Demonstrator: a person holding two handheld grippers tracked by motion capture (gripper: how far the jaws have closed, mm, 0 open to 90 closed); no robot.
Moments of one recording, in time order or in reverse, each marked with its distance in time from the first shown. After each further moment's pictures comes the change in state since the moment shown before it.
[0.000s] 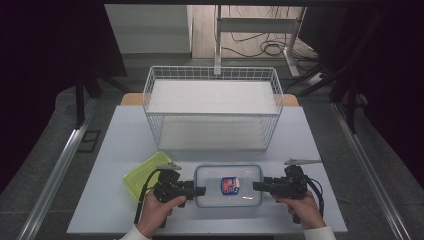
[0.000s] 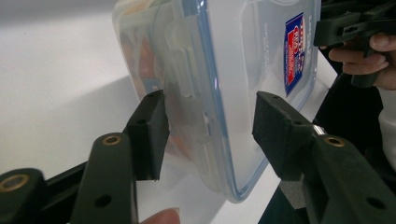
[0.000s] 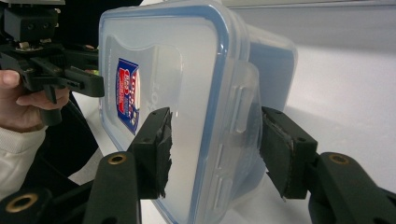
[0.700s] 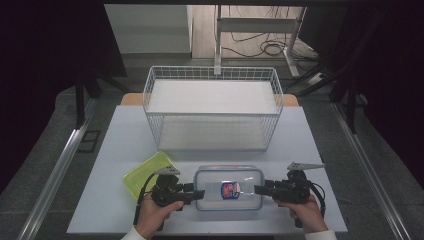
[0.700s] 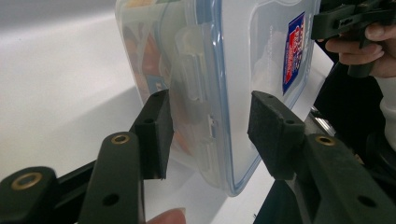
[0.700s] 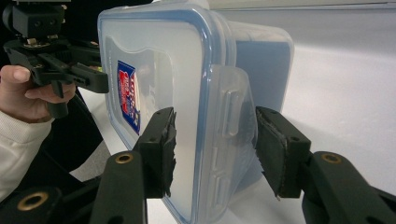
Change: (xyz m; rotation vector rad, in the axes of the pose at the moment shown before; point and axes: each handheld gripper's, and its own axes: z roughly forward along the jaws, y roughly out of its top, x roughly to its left) left arm -0.004 -0.008 -0.005 -0.015 -0.008 0.065; right arm 0.004 -0.010 -0.007 -0.026 0.018 -0.045
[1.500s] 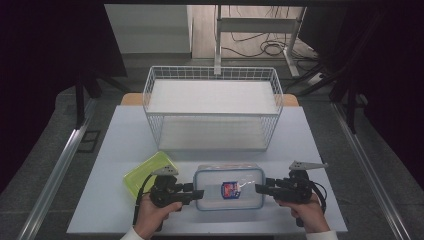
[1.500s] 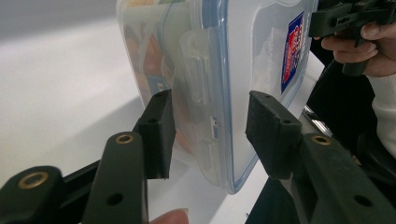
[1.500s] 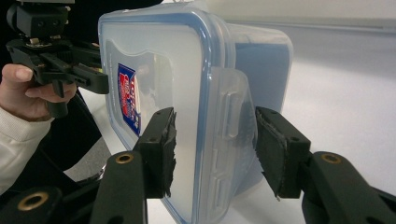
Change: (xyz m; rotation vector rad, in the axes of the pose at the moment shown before) left arm -0.006 0.002 -0.008 -0.023 -0.011 0.021; right arm 0.009 0.006 -0.007 -0.025 -0.009 -0.055
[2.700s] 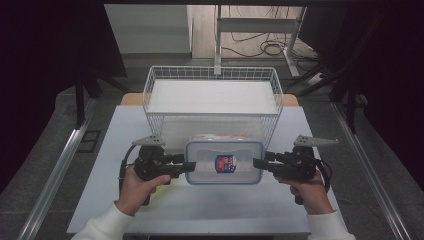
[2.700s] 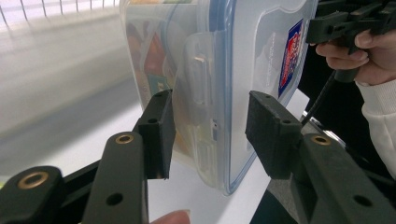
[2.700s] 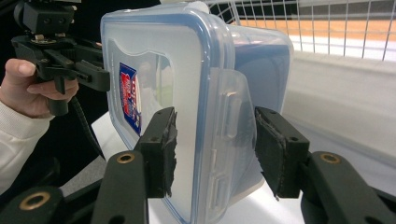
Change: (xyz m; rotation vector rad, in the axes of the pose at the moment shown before) left arm -0.017 0.076 -0.061 -0.072 0.032 0.108; right arm 0.041 0.075 -0.019 -0.129 0.002 -0.130
